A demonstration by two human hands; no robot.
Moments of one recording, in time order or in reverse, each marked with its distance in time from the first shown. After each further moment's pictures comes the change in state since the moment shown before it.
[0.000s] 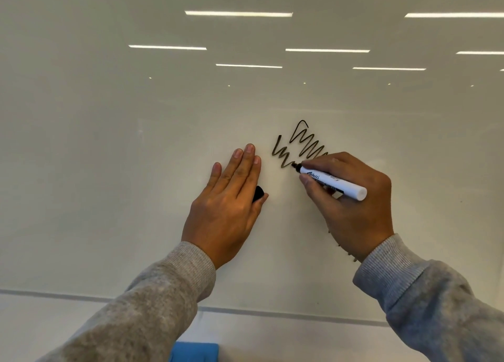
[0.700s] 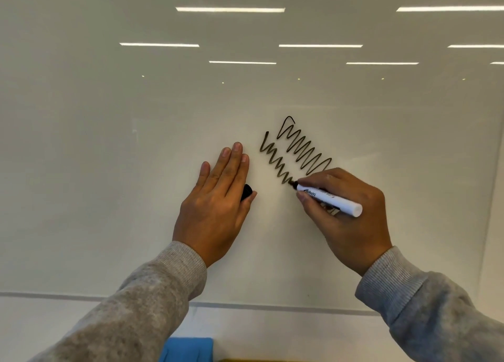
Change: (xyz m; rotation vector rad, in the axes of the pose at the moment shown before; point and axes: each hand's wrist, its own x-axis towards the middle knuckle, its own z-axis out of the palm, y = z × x) left_hand -0.004 0.001 0.000 -0.024 -0.007 -0.010; right_hand -0.025 0.011 -0.016 -0.015 -0.073 -0.027
